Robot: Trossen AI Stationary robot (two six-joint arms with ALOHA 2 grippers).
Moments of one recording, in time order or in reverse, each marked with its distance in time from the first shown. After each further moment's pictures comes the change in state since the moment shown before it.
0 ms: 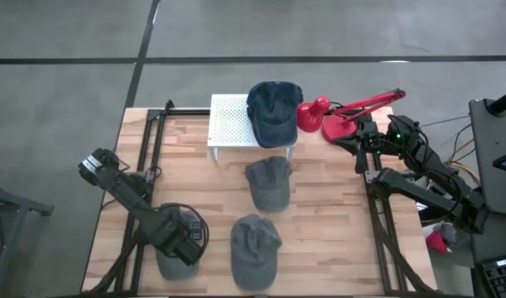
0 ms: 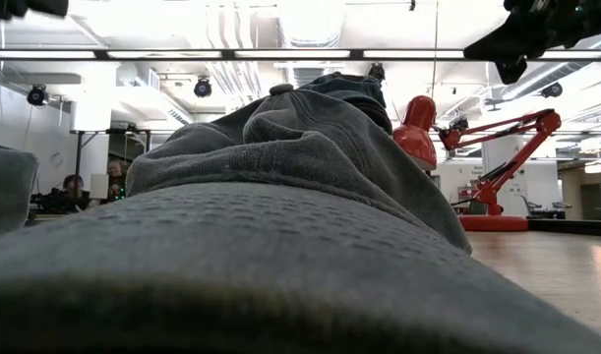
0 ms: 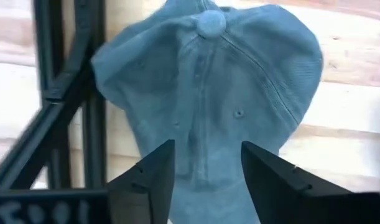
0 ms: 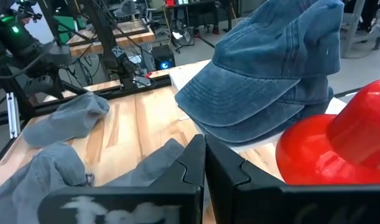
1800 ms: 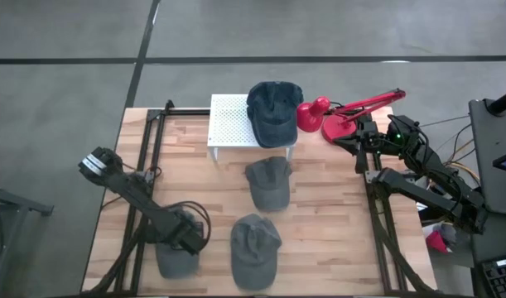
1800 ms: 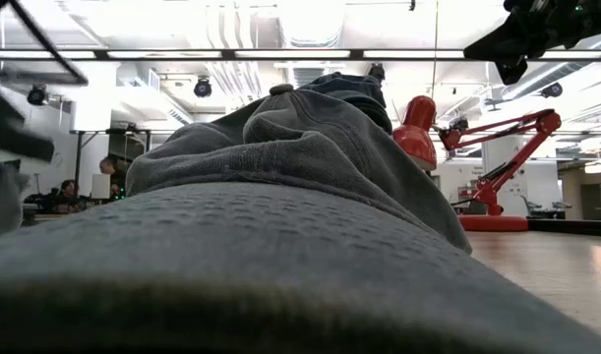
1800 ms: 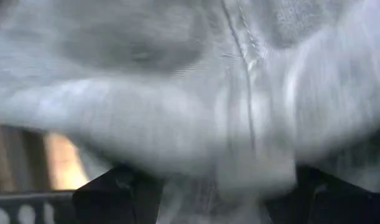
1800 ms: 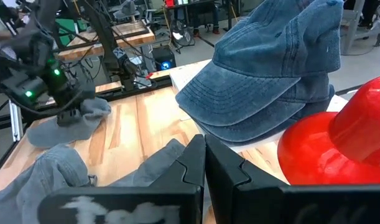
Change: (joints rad) left arm 0.041 -0.010 -0.427 0.506 0.097 0.009; right arm 0.000 0.000 0.000 -0.002 0.000 0.019
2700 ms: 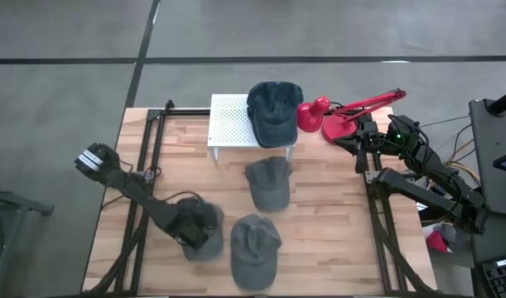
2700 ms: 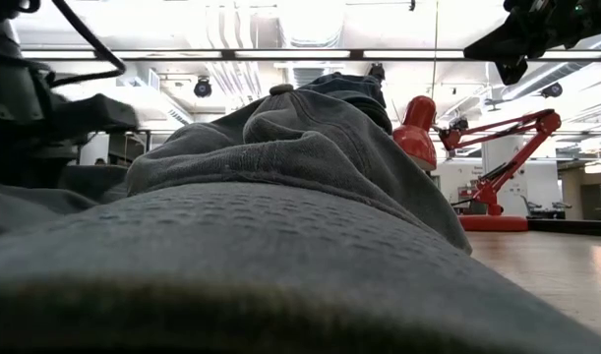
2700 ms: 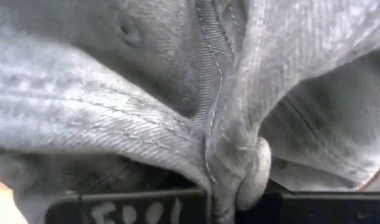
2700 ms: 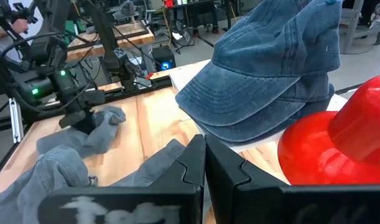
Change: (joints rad) left arm 0.052 -0.002 -0.129 0.330 -0.443 0.110; right arm 0.000 0.000 0.000 0.001 0.002 0.008
